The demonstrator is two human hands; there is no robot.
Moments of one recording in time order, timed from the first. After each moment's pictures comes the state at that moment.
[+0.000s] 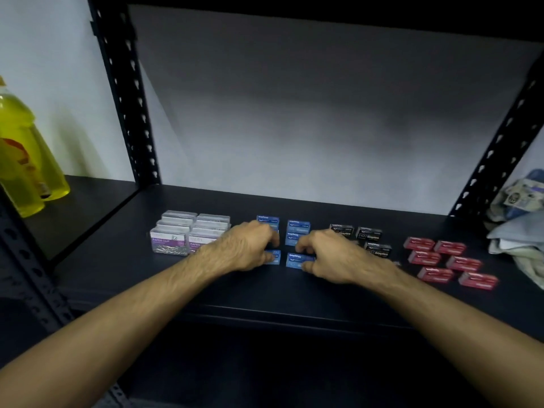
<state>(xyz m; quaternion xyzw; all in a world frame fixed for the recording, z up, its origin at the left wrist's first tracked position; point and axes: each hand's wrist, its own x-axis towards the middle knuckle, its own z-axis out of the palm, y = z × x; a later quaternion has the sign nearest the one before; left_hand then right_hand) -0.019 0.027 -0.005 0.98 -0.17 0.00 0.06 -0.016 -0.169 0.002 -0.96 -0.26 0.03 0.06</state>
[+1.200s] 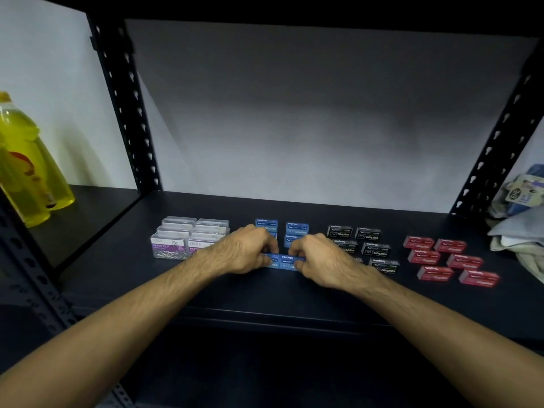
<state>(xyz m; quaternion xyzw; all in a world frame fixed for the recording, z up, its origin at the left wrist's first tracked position) -0.016 0.029 -0.004 0.98 -0.18 -0.04 0.09 -0.014 -0.158 -0.015 -0.96 -0.24 0.00 0.13</state>
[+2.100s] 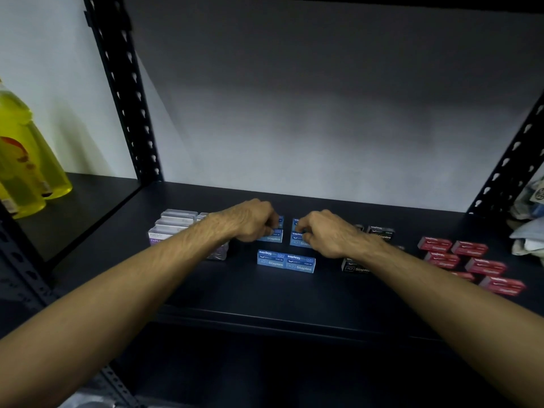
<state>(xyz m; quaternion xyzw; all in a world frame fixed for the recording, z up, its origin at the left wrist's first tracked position) 0.041 0.039 0.008 0.98 -0.18 -0.07 0.09 0.036 -0.154 0.003 -0.96 -0.25 0.04 0.09</state>
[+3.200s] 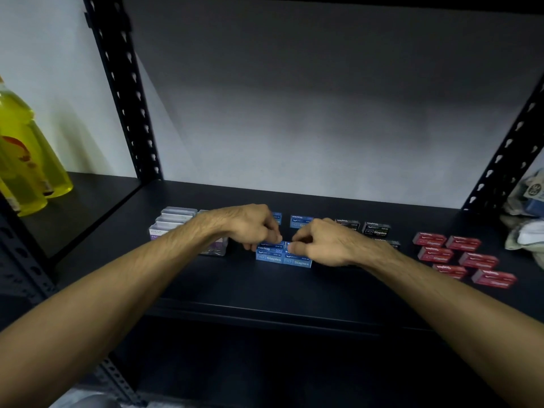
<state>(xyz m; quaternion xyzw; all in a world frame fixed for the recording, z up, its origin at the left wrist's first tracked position) 0.021 0.038 0.013 0.95 -0.17 -0.17 0.19 0.005 -0.159 0.010 -0.95 -0.24 0.11 0.13</state>
